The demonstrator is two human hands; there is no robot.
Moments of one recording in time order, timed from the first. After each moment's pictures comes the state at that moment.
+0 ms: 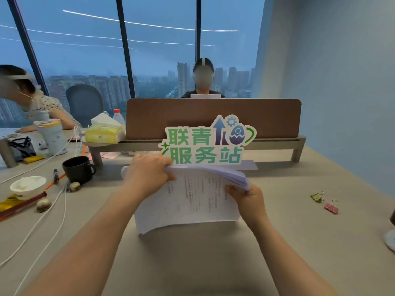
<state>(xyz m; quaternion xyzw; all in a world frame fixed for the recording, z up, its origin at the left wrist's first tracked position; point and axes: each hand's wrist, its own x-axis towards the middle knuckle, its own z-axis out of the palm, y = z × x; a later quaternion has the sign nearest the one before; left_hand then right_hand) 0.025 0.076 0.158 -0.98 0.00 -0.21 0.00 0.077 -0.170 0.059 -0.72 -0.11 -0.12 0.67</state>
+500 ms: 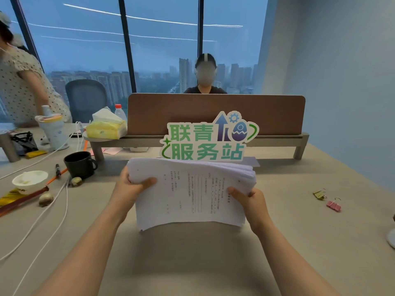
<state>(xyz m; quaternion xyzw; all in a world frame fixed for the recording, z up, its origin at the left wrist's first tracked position) 0.012 0.122 0.082 -0.71 -0.12 -0.21 -0.66 0.077 -0.179 0.042 -0.68 -0.07 -0.02 0.73</state>
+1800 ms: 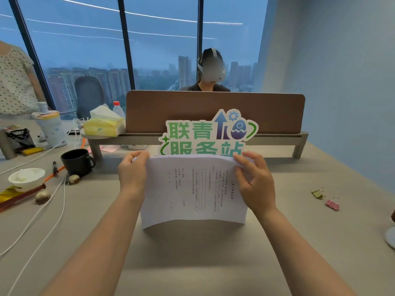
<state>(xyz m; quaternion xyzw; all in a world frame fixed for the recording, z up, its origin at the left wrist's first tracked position) 0.035 0.082 0.118 -0.65 -0.26 -0.31 -0.65 0.096 -0.183 0.071 -0.80 -0.23 -0.37 0.41</state>
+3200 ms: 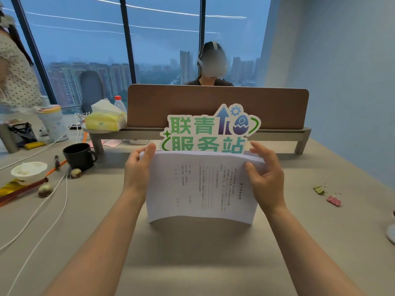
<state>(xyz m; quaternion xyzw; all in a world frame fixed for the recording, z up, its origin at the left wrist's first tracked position) 0.020 0.076 0.112 -0.64 -0.16 -0.29 -0.69 0.087 -0.194 0.078 -0.74 -0.22 -0.32 0.55</state>
